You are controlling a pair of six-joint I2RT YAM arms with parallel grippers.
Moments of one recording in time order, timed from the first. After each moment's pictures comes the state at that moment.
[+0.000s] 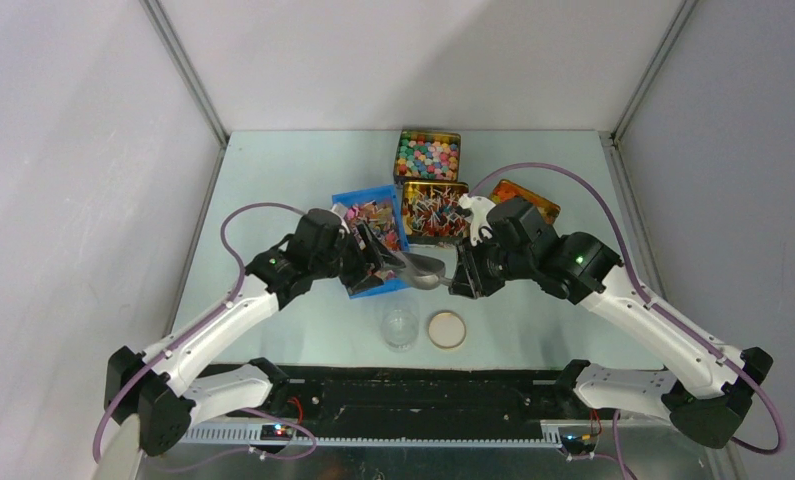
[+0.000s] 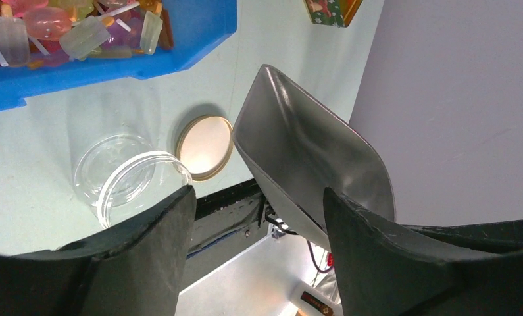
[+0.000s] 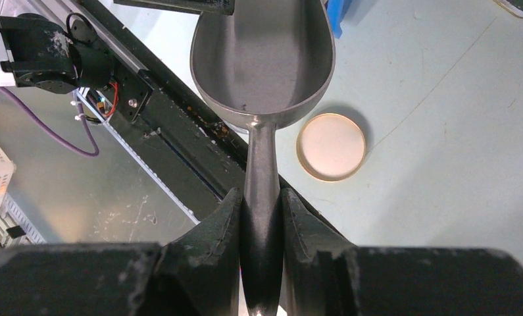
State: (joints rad) left arm -0.62 1.09 0.86 -0.47 0.27 -1.13; right arm 0.82 1.12 1.24 -0.90 -0.20 0.38
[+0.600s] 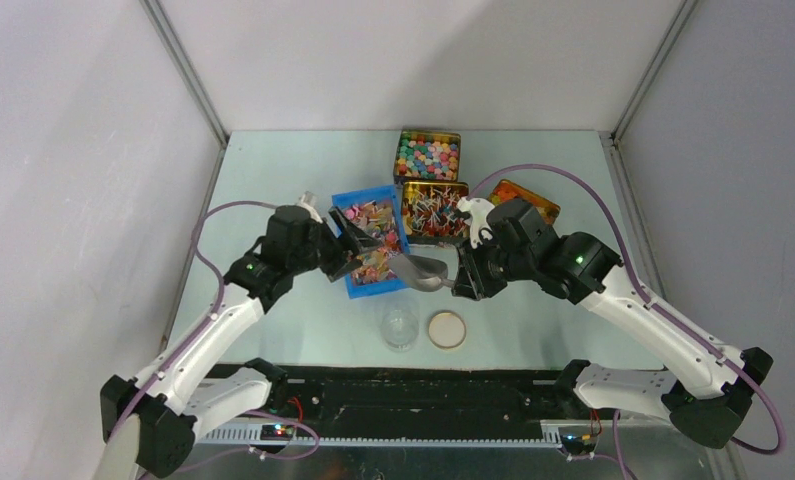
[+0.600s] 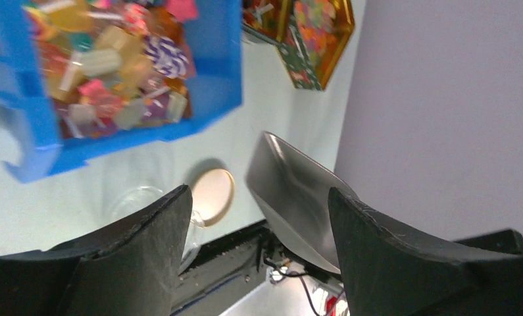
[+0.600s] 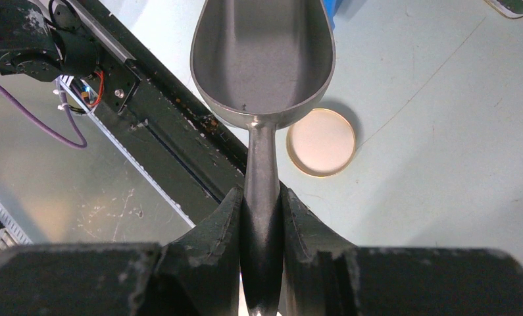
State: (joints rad) left arm -0.47 0.99 0.81 -0.40 0.26 -1.06; right arm 0.82 1.12 1.24 -0.92 -0.19 0.33
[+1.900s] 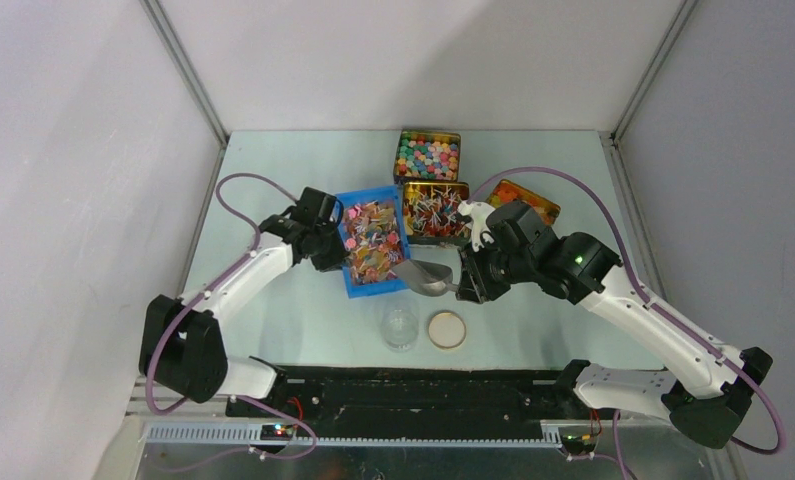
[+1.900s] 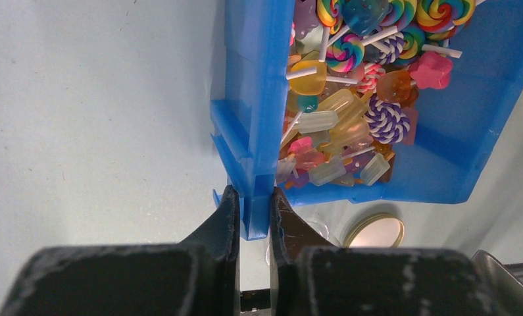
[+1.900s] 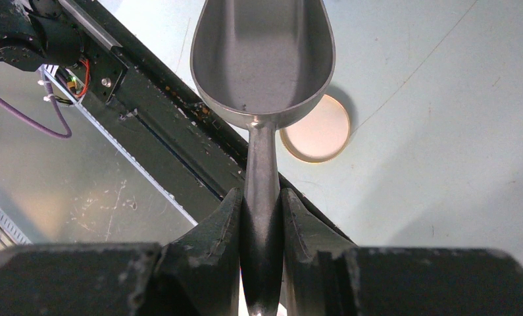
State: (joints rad) left arm -0.40 1.37 1.00 -0.69 0.02 -0.74; right arm 0.82 1.12 1.23 -0.96 -0.18 0.33
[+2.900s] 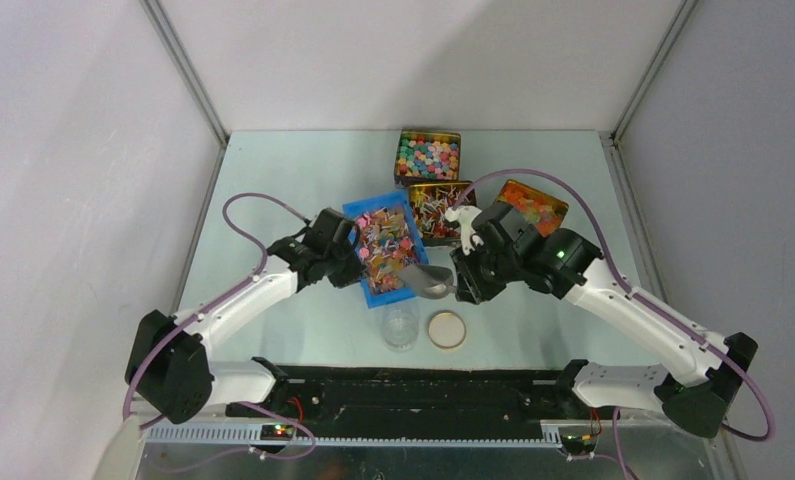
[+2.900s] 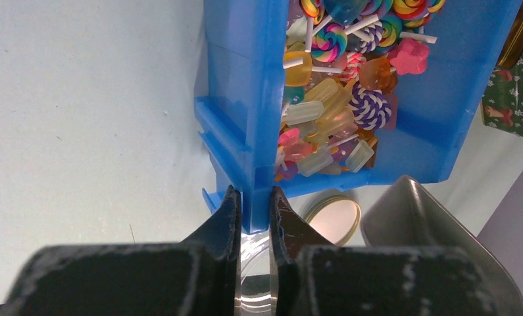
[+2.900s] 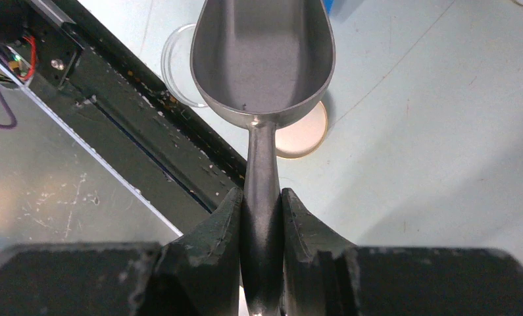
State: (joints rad) left arm -0.58 1.27 0.88 -0.60 -0.05 -1.01; right arm 0.84 1.17 1.23 -0.98 -0.13 0.26
